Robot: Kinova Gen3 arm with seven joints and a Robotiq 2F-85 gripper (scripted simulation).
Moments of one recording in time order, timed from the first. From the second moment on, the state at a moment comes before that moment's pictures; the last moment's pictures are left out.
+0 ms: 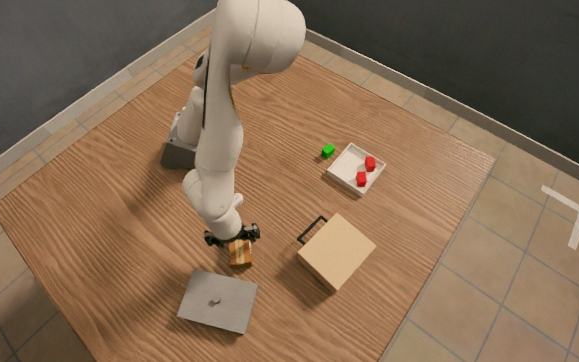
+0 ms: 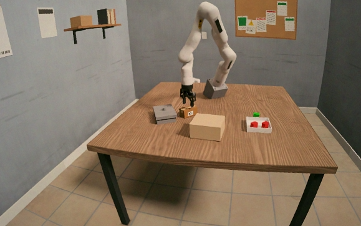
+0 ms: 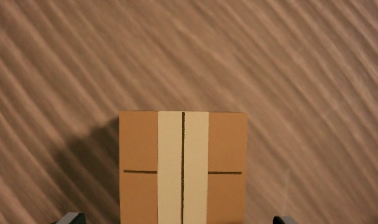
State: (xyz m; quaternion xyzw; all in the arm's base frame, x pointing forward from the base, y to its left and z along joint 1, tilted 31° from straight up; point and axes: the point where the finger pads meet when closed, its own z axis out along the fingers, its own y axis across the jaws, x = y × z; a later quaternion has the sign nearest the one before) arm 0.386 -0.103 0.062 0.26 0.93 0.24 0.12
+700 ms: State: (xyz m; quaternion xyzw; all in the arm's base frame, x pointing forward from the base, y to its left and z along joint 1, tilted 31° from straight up) arm 0.396 -0.093 0.039 0.26 0.93 0.24 0.13
